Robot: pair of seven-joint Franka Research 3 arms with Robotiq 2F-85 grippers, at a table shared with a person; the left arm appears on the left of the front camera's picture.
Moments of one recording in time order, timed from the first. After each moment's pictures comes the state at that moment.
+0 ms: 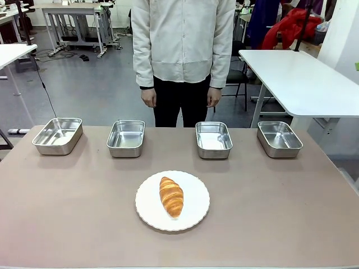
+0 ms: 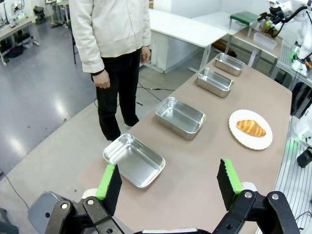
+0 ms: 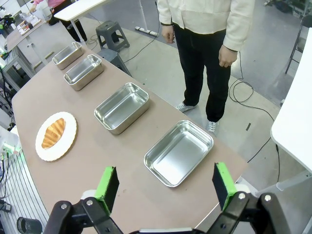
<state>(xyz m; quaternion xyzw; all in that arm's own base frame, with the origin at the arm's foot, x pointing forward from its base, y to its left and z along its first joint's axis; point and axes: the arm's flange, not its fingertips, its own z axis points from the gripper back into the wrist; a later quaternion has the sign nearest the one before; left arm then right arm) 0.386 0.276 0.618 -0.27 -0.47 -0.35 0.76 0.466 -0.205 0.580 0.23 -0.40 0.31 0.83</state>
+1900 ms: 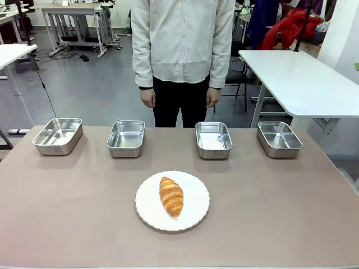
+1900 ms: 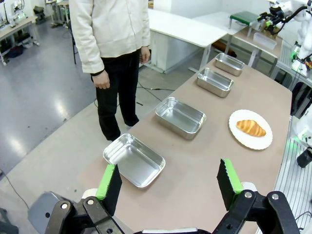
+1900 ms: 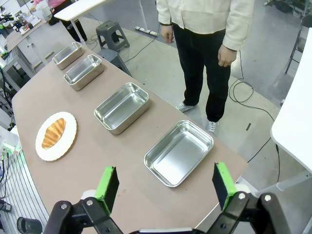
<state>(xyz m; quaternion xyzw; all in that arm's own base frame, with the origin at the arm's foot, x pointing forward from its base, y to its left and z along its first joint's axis) 0.386 0.276 0.618 -0.27 -0.47 -0.35 0.76 0.466 -0.205 0.580 0.23 -0.40 0.31 0.83</state>
